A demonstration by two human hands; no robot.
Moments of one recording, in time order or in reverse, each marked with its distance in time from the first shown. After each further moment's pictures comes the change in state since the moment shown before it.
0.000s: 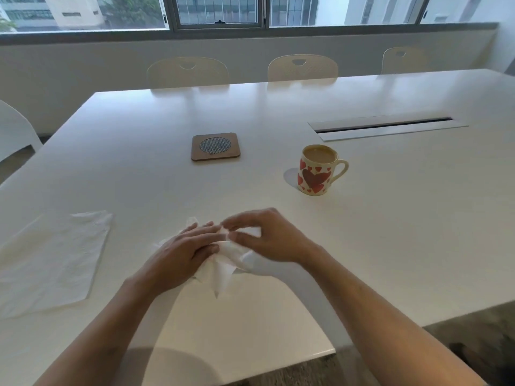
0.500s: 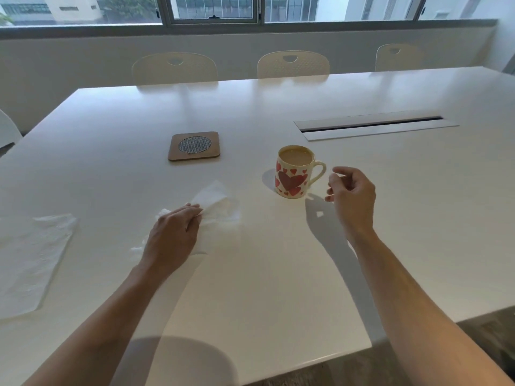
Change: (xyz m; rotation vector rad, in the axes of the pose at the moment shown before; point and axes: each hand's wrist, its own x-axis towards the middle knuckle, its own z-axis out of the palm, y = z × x) left_hand 0.062 0.043 0.025 0.071 0.324 -0.365; right_hand -0.054 0.096 -0.128 0.171 1.007 0.506
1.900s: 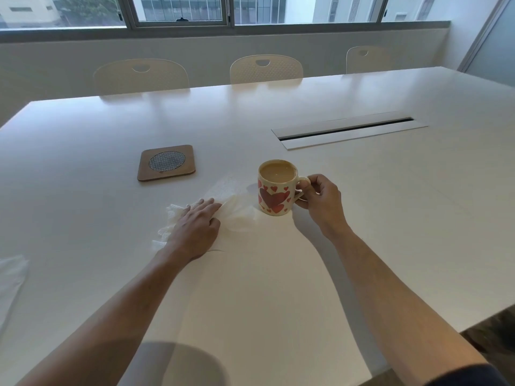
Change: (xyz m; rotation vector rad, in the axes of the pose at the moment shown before) left_hand 0.085 0.028 0.066 0.009 -0.373 0.050; right_hand 0.046 0.031 0.024 0.002 -0.227 0.015
